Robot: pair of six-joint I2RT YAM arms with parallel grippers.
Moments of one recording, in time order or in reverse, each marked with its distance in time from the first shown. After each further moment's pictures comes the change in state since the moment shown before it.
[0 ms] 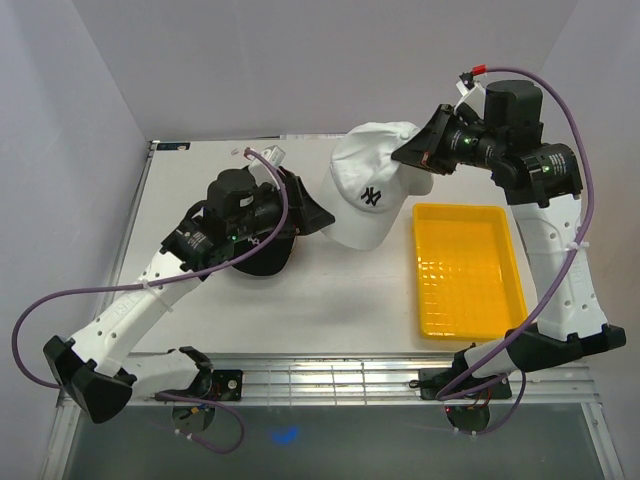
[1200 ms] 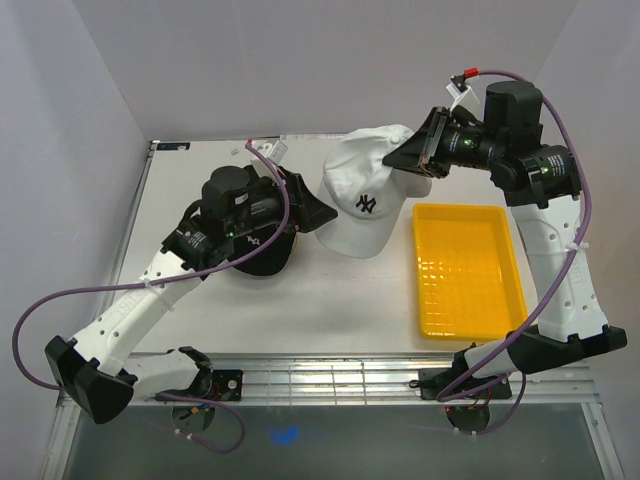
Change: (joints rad) left arm 0.026 0.002 -0.027 0.150 0.088 0.104; right arm 0.000 -0.012 -0.027 0.037 -0.171 0.048
